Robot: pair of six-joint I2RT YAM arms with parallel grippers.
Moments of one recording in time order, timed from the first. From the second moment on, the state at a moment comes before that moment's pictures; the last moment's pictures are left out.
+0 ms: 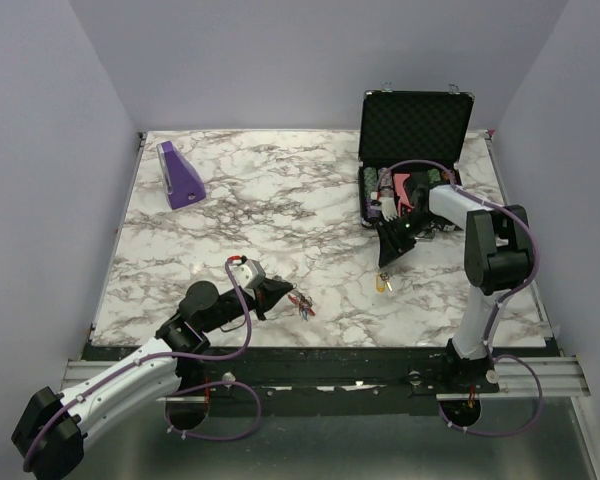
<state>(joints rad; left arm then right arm) -0.76 0.58 0.14 0.41 0.30 -0.16 0.16 1.93 1.27 -0.89 -0.62 -0.48</state>
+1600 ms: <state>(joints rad) -0.76 0.56 0.14 0.40 0.30 -0.15 0.22 2.04 1.36 -1.04 -0.57 -0.49</state>
